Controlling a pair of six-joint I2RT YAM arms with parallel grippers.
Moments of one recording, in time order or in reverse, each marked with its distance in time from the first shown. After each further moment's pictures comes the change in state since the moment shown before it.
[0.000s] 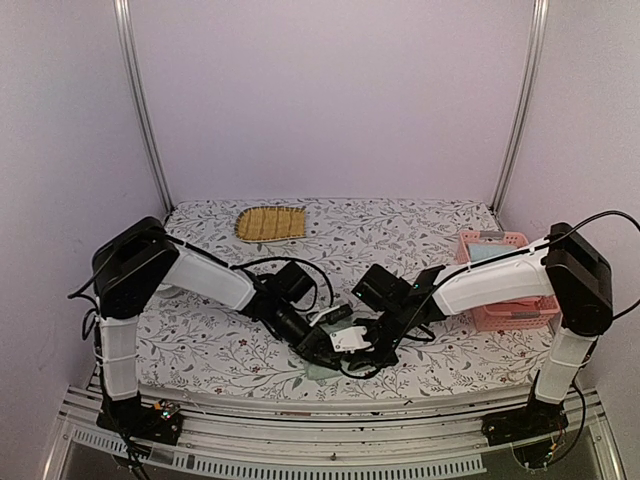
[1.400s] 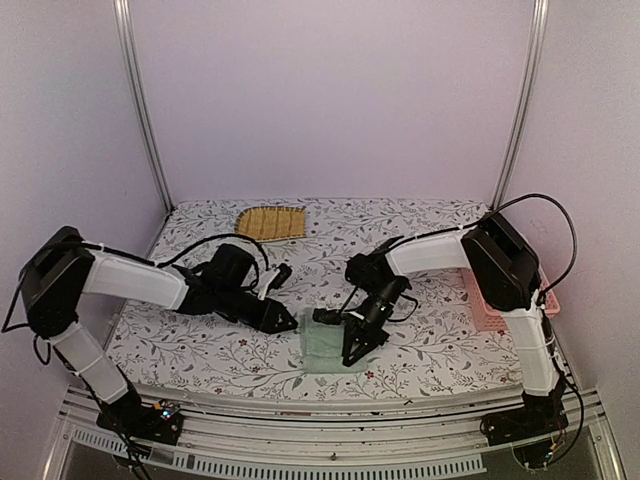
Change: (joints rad) left arm 0.165 -0.393 -0.331 0.153 -0.444 -0.099; right arm -0.200 0.454 0.519 -0.618 -0.535 -0.090
